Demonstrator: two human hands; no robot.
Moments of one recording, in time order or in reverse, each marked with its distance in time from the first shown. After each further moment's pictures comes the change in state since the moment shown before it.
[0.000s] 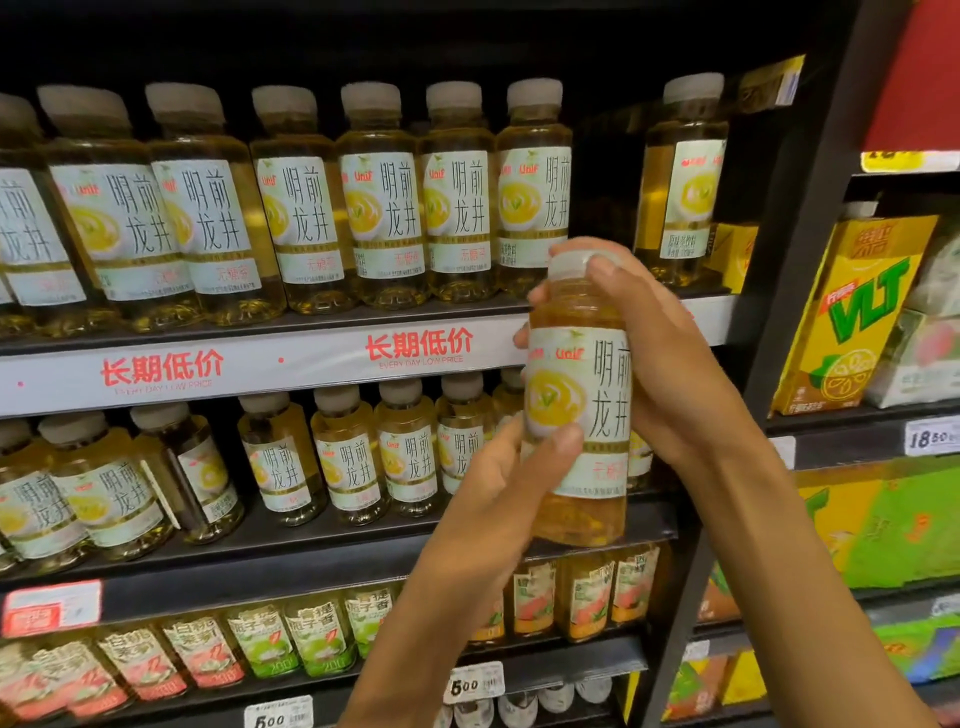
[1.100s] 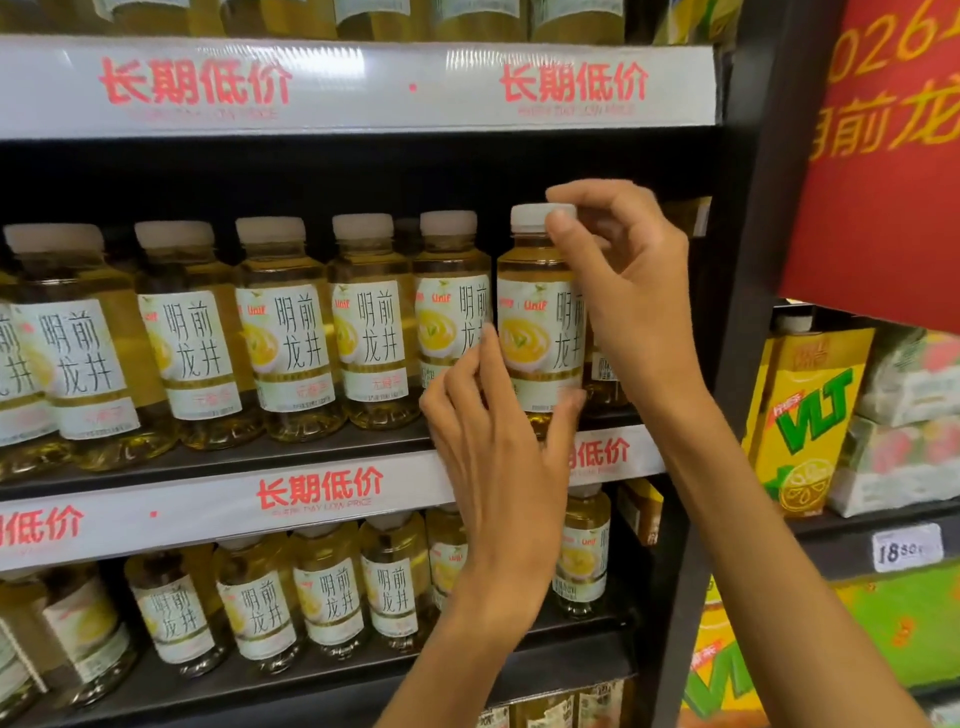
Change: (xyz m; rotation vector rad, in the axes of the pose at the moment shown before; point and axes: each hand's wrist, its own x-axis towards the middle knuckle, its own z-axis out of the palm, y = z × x) left_hand 0.133 0.025 0.057 1.097 0.849 0.603; right_hand 0.095 -0.055 -0.053 -0.619 0.344 -0.488
